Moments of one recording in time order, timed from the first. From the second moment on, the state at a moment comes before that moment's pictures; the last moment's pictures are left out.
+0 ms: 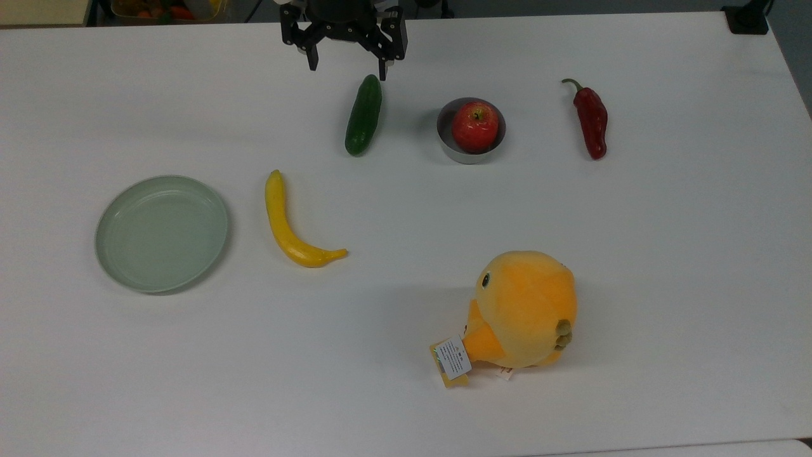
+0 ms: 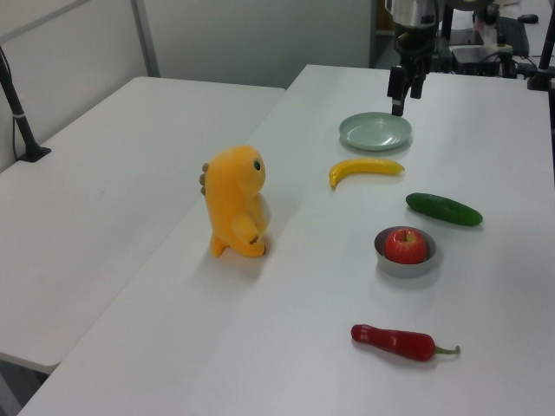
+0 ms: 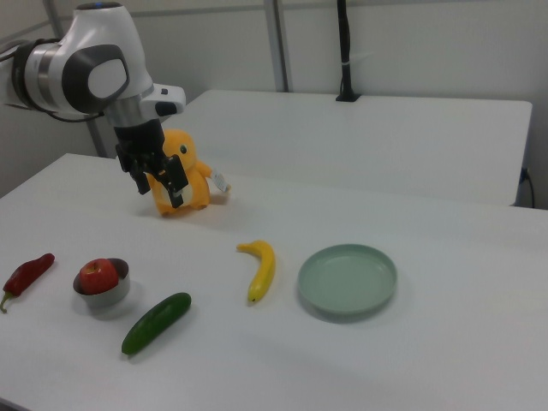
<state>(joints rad) 0.11 0.01 0.00 -1.80 0.00 1.85 0.21</state>
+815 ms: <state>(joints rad) 0.10 0.00 0.00 -1.84 0.00 1.78 -0.17</state>
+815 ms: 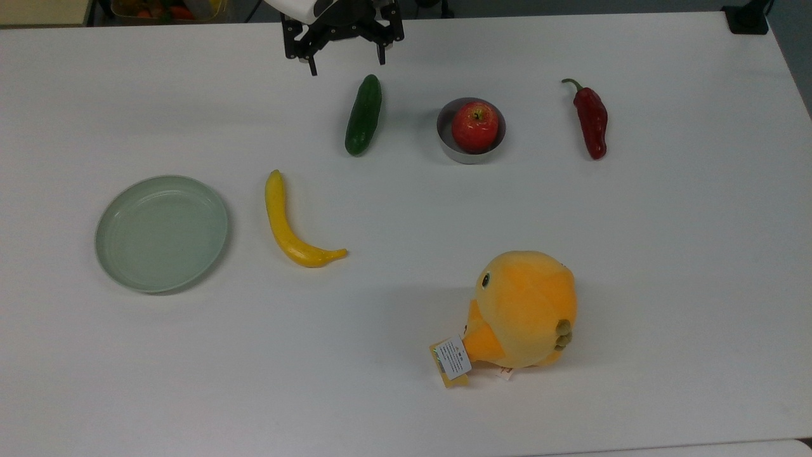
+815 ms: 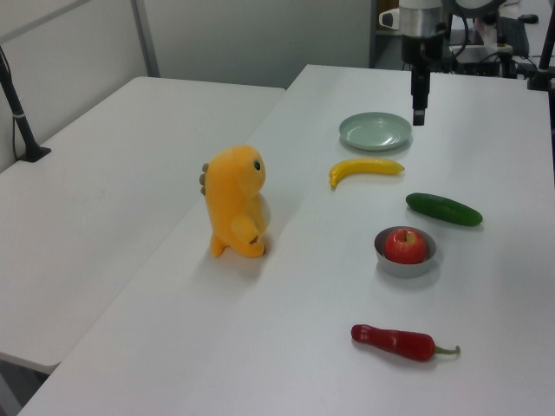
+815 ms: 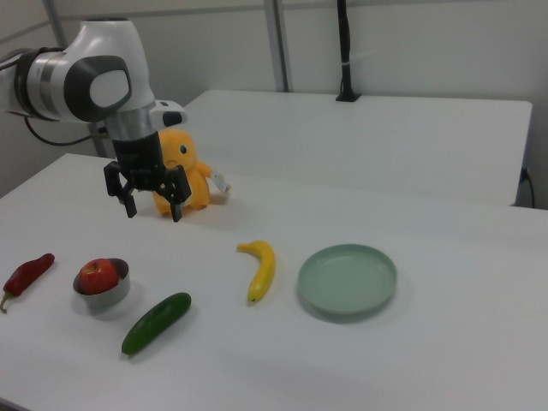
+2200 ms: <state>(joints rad) -0.03 0.27 0.00 -1.83 -0.19 2.17 -0.17</state>
